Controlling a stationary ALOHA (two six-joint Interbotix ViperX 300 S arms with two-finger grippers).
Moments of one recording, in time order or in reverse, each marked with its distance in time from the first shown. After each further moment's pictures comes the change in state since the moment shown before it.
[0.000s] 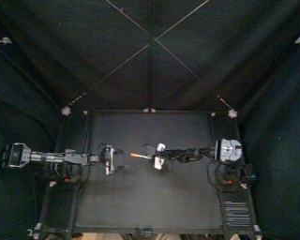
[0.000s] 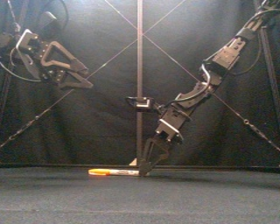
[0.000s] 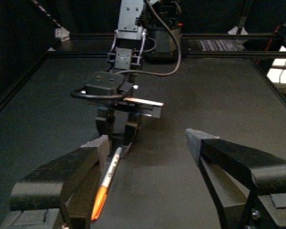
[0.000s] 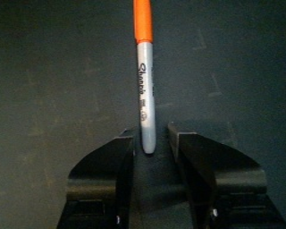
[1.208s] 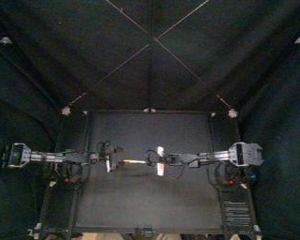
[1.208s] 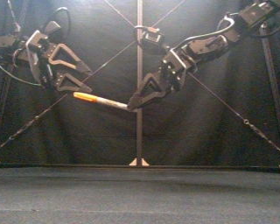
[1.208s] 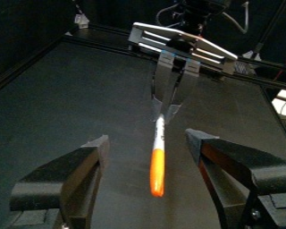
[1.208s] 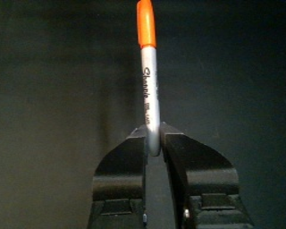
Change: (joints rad) left arm -0.014 0.000 -0.003 -0.199 0.000 -0.012; right arm 0.127 -0.275 0.011 -0.063 -0.031 -0.015
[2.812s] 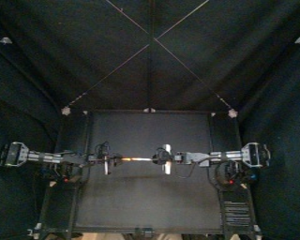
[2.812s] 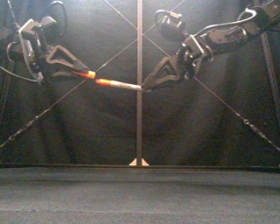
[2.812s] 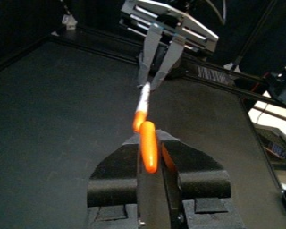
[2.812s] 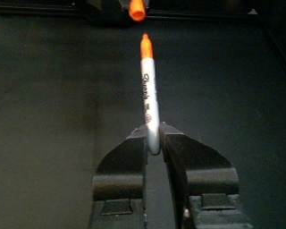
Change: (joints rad) left arm -0.054 -0.058 0.008 -0.072 0.011 -0.014; right arm -0.015 -0.179 0.138 -0.028 -0.081 0.009
